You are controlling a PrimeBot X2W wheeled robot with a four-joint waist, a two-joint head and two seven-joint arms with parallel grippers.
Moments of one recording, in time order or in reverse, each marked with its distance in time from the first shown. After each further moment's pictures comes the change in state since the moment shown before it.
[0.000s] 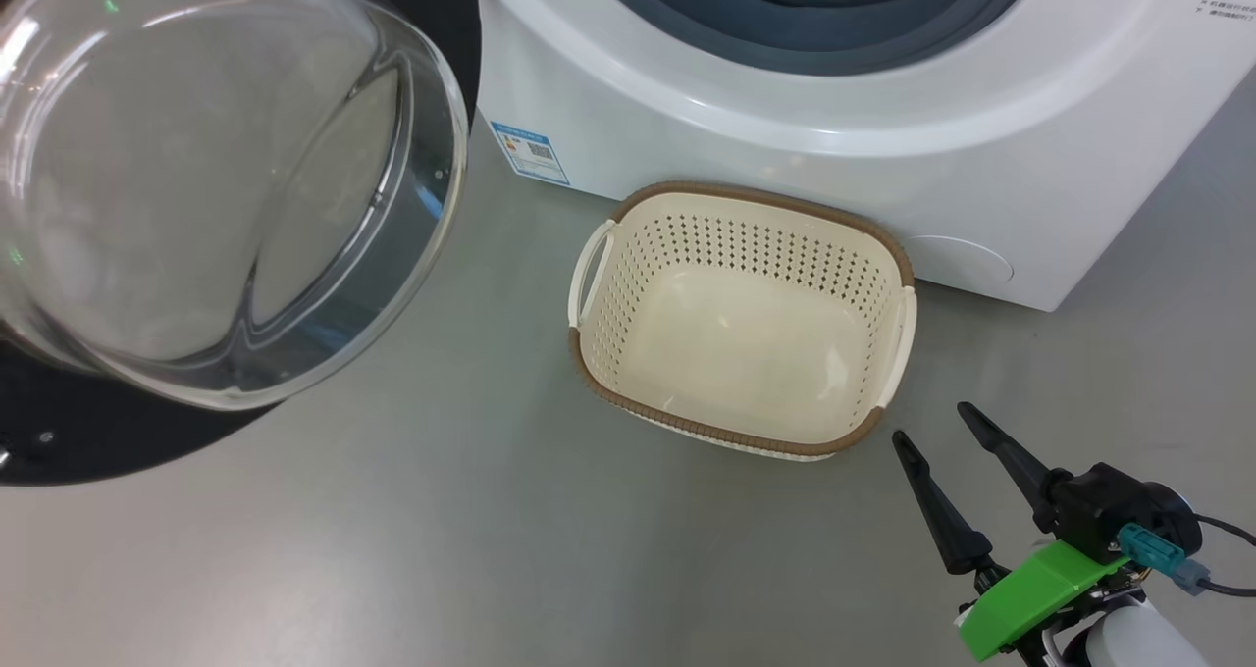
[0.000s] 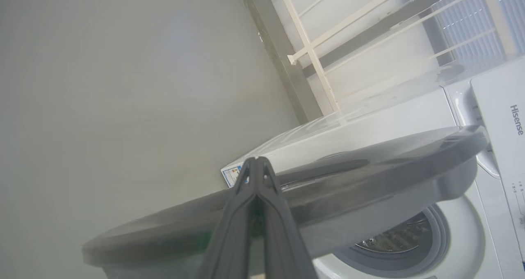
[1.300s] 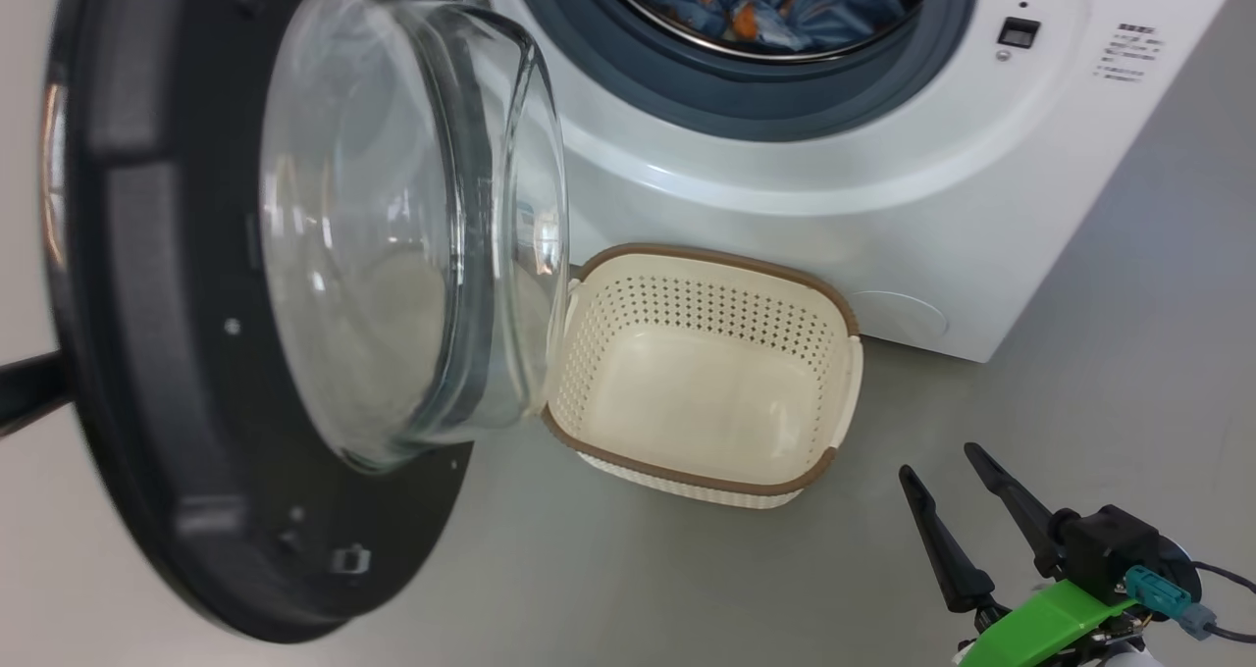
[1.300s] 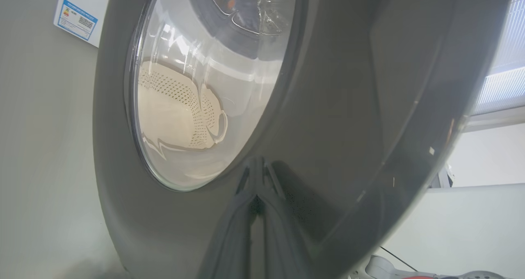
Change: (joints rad) left arm 0.202 -0.138 -0.044 -0.603 -0.055 0.001 0.552; right arm 0.083 0.055 -0.056 -0.023 0.000 0.000 0.000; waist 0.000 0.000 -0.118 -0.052
